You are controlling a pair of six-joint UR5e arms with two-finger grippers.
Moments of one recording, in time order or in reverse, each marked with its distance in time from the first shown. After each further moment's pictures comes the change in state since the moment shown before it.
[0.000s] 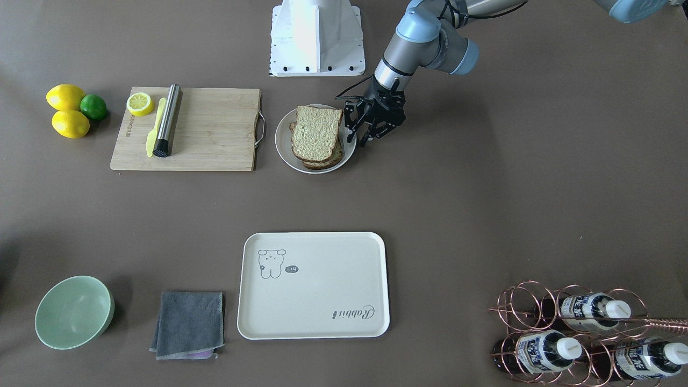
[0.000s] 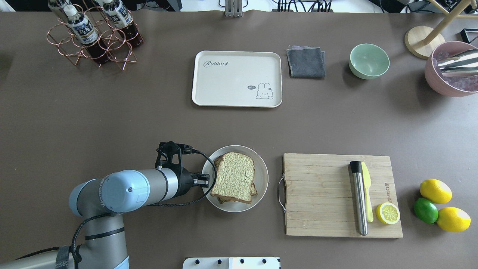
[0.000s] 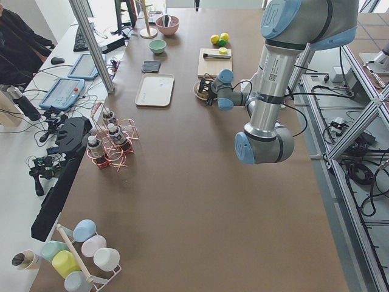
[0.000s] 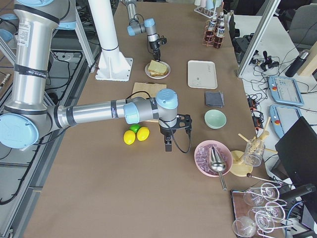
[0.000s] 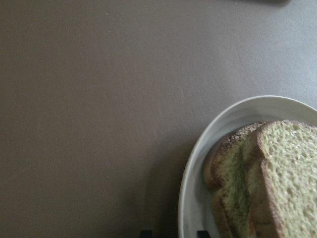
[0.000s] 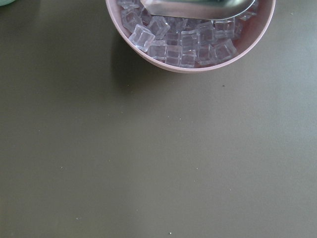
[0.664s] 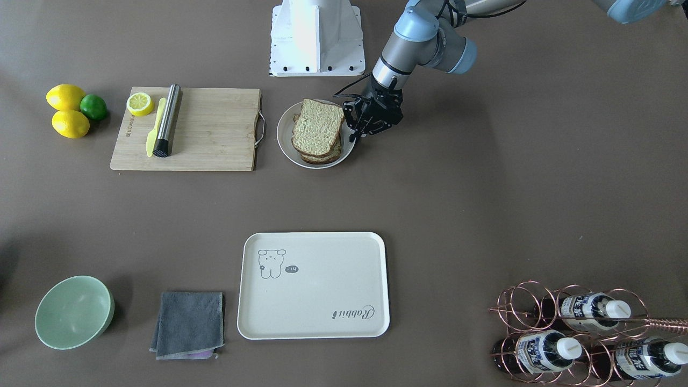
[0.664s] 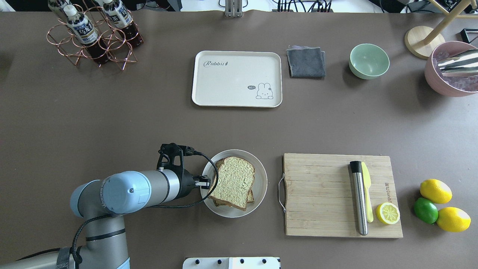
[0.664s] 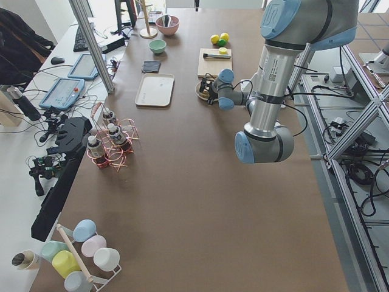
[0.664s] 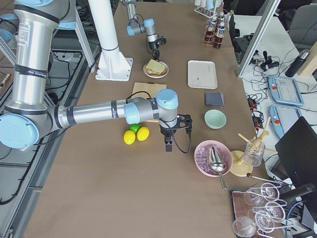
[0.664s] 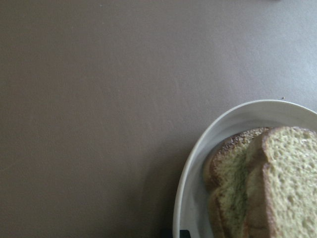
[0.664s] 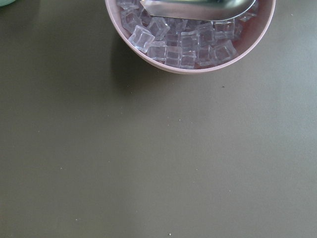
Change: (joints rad) left arm 0.006 -0.004 -0.003 0.007 -0.009 0.002; right arm 0.001 0.003 -0.004 0.000 0.000 -0.002
